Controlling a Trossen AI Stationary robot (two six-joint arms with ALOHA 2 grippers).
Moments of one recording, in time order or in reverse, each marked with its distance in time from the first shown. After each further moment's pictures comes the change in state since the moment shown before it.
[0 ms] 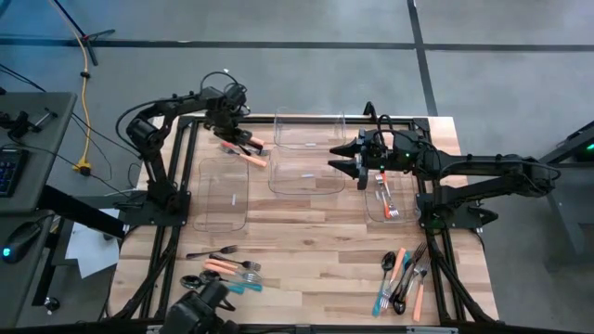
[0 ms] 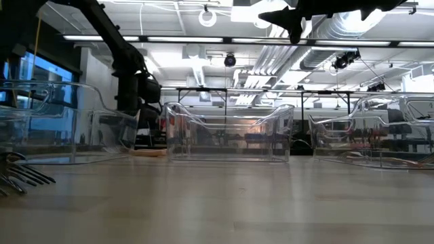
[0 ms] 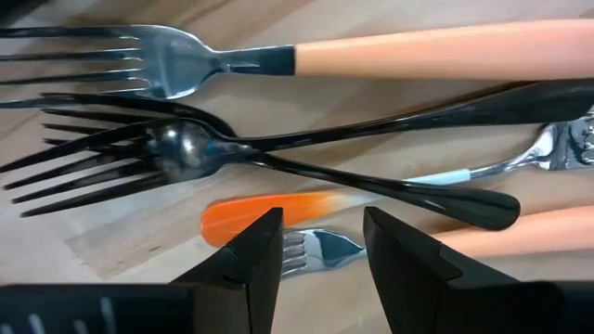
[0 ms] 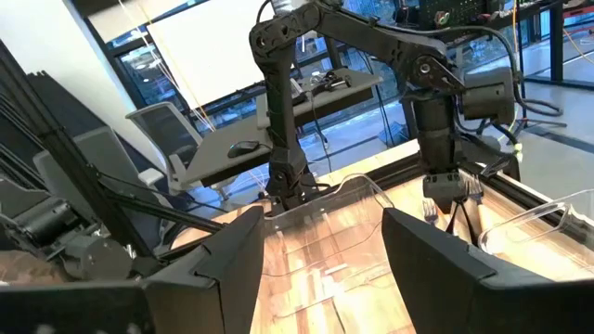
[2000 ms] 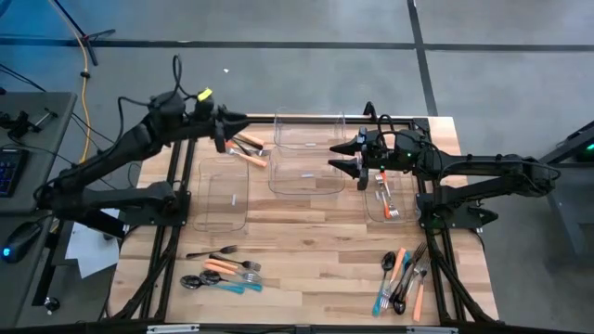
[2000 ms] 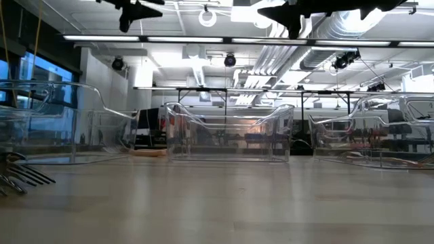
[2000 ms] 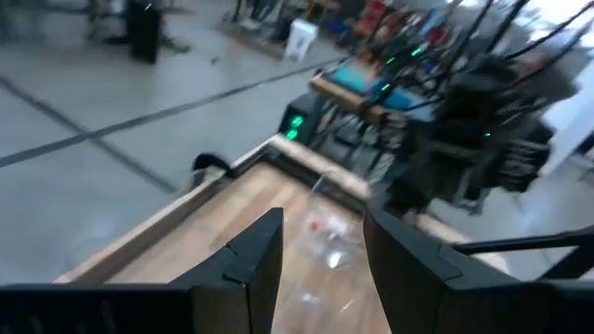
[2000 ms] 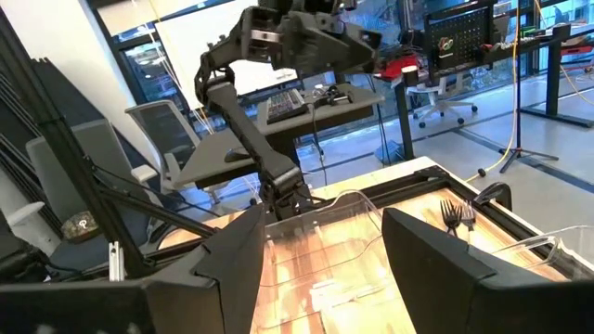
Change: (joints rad) left arm -0.403 -1.002 -0.276 0.707 0.185 -0.232; right arm 0.002 0.000 0.000 0.034 0.000 -0.087
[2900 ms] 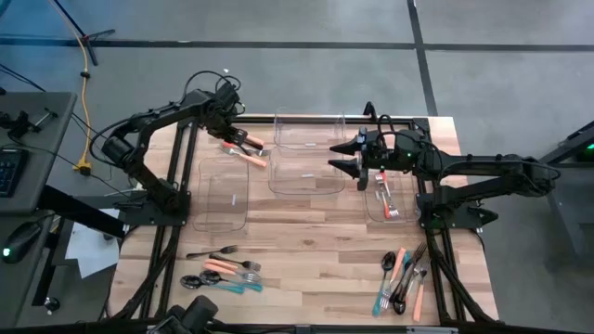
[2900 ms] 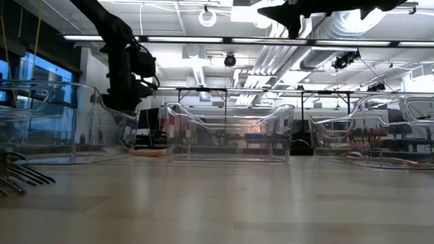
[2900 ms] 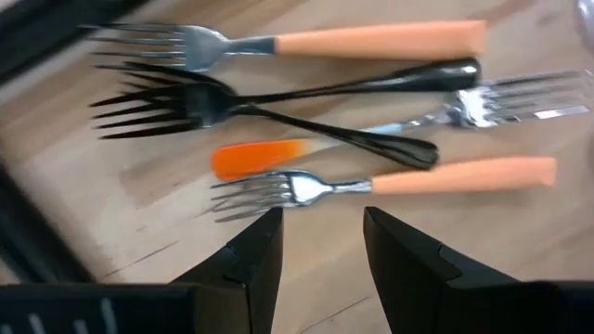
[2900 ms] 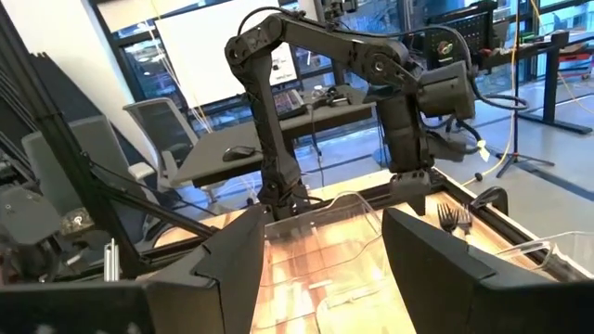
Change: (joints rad) left arm 0.352 0.731 0.187 -0.727 -0.209 0.183; right arm 0.000 0.000 0.000 0.002 0.001 -0.015
